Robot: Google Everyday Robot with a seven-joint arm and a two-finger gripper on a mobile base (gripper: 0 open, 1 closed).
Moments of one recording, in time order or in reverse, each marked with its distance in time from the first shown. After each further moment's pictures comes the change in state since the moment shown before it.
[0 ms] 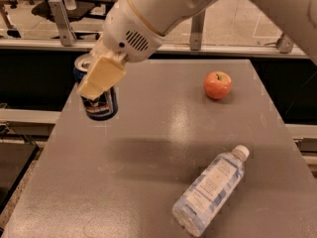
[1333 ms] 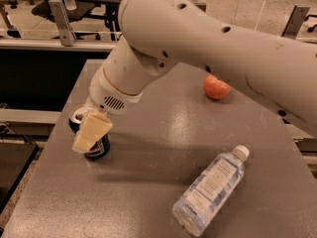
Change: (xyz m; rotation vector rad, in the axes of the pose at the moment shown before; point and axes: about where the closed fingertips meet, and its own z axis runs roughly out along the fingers) arm 0.051 0.018 0.095 0.025 0.118 0.050
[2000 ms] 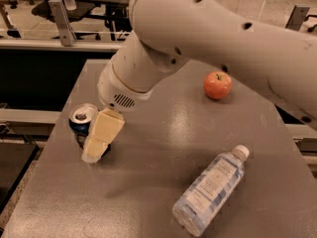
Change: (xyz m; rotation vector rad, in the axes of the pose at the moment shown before) arm 0.010 -0.001 -0.021 0.049 0.022 -0.042
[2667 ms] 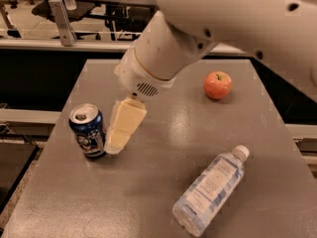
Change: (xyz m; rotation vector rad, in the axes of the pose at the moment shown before) arm 0.020 -0.009 -0.043 0.049 0.038 -0.043
